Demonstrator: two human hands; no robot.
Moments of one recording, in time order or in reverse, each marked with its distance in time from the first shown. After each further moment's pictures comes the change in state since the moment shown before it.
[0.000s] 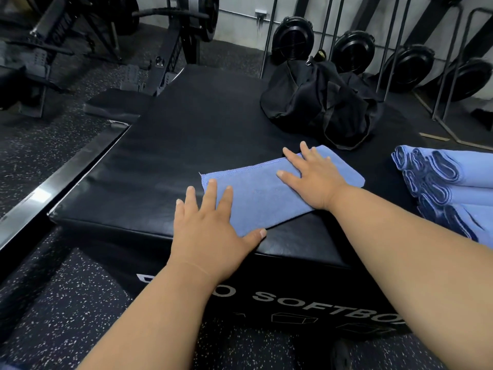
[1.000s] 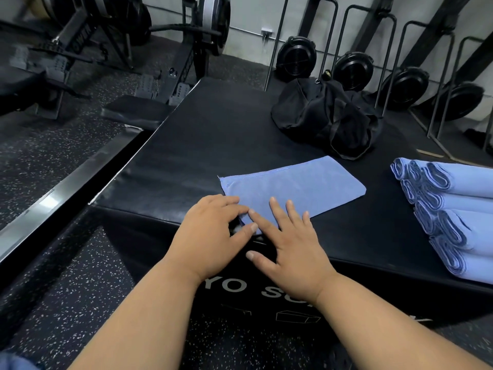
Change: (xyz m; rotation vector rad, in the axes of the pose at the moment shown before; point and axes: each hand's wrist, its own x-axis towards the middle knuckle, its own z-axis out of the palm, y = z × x) left_hand -0.024 -0.056 -0.003 -0.438 0.240 0.283; right_hand -0.154 -0.097 0.058 0.000 0.078 -0.258
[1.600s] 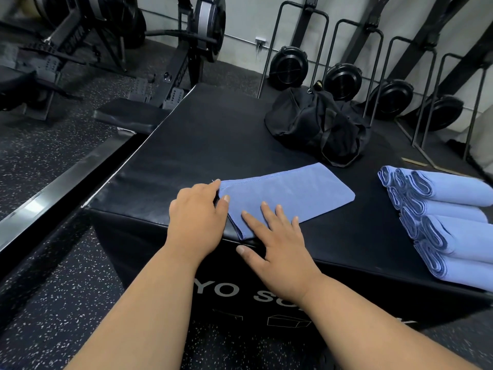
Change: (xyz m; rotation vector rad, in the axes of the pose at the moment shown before) left_hand 0.032 -0.004 0.000 0.066 0.110 -0.307; right_hand 0.003 -0.018 -0.010 0.159 -0.038 0.076
